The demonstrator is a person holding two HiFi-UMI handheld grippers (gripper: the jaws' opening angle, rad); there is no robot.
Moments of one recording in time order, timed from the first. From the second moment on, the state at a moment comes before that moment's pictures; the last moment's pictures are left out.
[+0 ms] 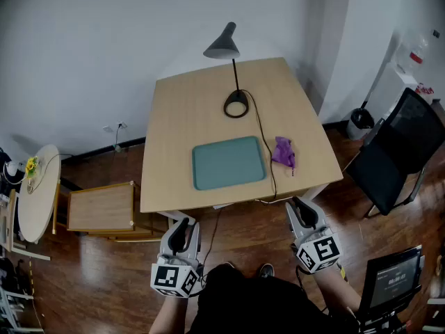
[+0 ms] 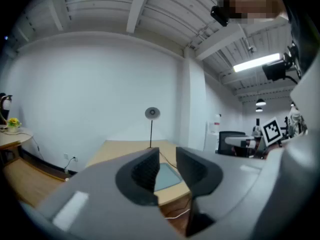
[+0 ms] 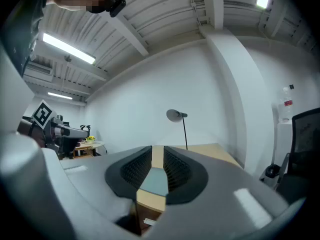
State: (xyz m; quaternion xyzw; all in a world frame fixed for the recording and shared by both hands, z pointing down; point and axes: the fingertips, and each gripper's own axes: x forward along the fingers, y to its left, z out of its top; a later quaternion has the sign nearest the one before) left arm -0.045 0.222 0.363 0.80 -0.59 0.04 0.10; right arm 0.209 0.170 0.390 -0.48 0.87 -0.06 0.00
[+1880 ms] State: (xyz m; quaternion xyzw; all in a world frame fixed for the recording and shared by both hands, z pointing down) left arm -0.143 -0.007 0.697 0.72 -0.46 0.36 0.38; right arm 0.157 -0.186 0.669 -0.51 0.72 -0.23 -0.40
